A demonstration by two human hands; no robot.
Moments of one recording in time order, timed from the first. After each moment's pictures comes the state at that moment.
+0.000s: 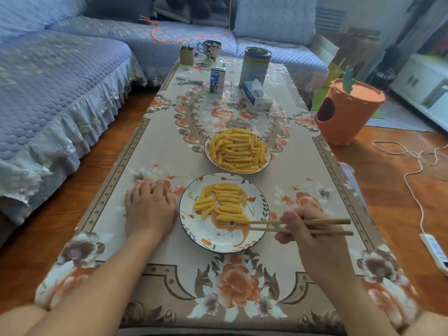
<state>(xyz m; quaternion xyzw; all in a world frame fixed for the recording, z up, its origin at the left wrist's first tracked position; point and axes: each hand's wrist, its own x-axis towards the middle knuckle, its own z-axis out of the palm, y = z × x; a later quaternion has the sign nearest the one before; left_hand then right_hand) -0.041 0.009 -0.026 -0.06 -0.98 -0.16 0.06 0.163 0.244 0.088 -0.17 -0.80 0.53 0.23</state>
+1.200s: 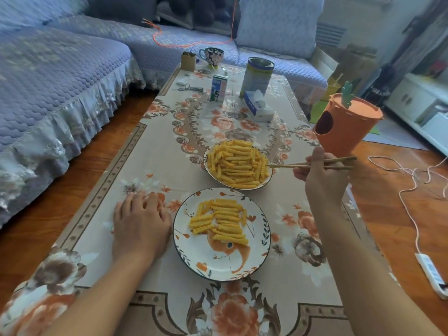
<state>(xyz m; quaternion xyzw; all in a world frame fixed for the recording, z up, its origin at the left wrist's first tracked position) -0.039 0.010 -0.022 -0.05 -0.99 -0.14 0.06 0.016 0.332 0.096 -0.29 -0.70 0.51 0.41</state>
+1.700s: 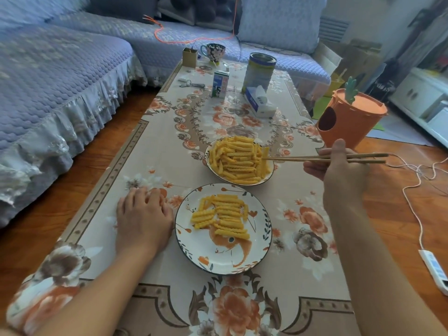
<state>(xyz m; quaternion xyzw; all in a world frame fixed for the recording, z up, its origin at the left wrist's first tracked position) -0.039 0.013 -0.018 -0.05 -0.99 -0.15 0.07 0.037 0.327 0.125 -0.32 -0.64 0.60 0.37</state>
